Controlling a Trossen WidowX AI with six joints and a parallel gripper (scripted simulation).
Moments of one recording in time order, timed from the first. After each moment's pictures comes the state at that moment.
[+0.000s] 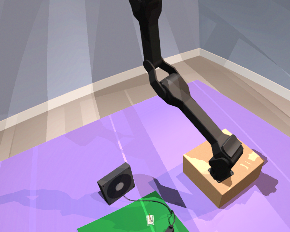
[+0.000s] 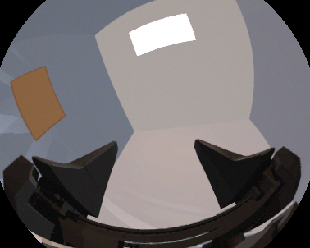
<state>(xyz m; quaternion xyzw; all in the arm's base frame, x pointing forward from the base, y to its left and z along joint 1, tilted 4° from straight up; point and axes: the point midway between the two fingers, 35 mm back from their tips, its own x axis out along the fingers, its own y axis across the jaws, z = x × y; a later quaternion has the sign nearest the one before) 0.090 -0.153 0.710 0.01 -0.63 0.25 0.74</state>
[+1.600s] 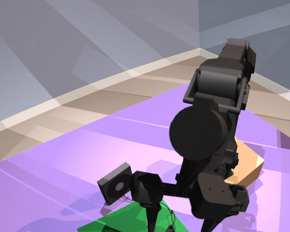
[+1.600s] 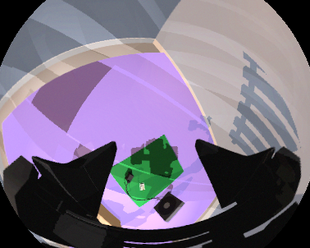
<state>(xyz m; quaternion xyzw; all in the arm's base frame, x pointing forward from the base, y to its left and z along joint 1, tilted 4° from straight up) 0.248 0.185 0.281 -0.39 0.28 0.38 0.79</state>
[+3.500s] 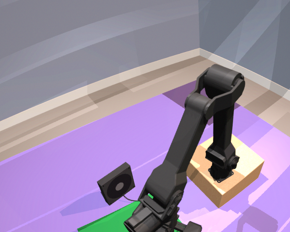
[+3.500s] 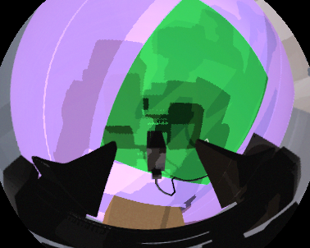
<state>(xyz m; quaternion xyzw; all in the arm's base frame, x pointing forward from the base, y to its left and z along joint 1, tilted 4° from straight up) 0.249 0.085 -0.005 -0.20 0.64 0.21 0.71</state>
